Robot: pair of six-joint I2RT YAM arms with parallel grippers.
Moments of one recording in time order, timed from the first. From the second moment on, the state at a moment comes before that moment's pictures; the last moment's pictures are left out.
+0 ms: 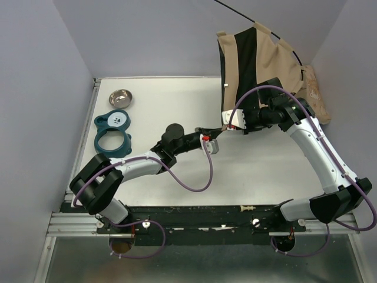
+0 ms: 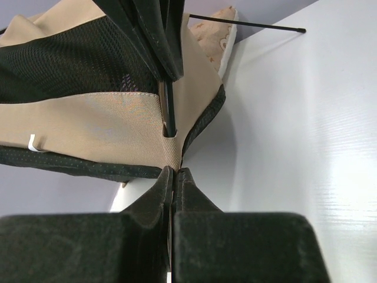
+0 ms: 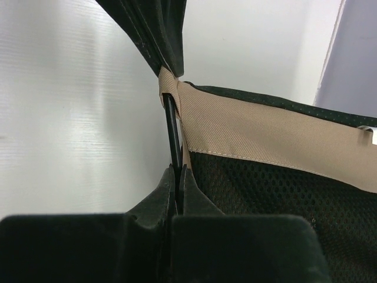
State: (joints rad) left arm -0.80 1.53 0.78 0.81 0.49 0.67; right arm 0.41 1.39 1.55 -1.12 -0.41 -1.35
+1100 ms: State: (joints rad) left arm -1.08 1.52 0.83 0.57 -0.15 1.19; right arm 0.45 1.48 1.59 -1.16 -0.34 -1.17
